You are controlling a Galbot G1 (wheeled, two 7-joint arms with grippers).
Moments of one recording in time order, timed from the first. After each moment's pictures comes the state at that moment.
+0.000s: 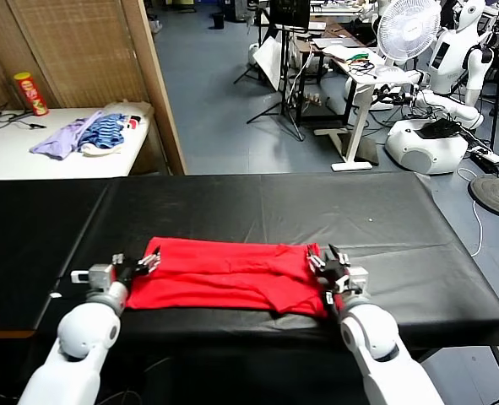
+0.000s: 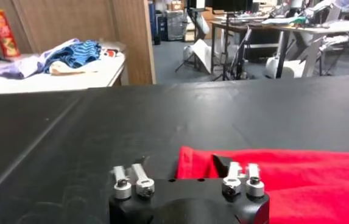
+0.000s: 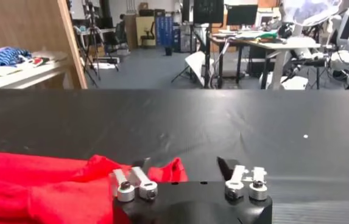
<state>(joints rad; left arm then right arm) 1.24 -1.15 -0.57 -1.86 -0.53 0.50 -0.10 -1.20 1.24 0.37 1.90 0.37 -0.40 0.15</state>
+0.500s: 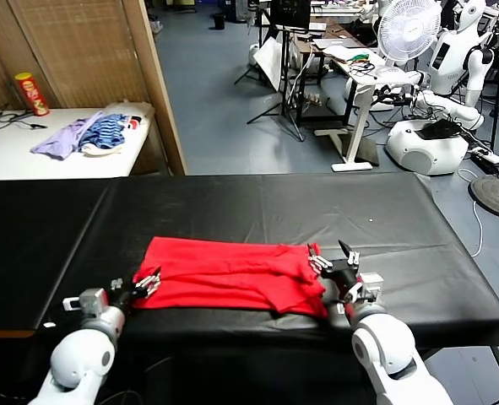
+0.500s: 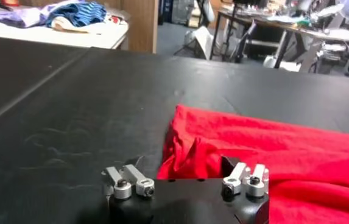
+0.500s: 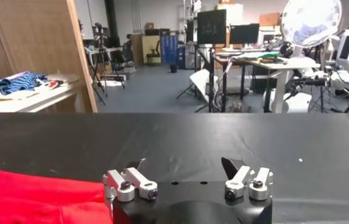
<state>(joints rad) 1.36 -1.20 -0.60 -1.88 -0.55 0.47 -0.09 -1.23 1.24 0.37 1.97 0.36 -0.39 0.15</state>
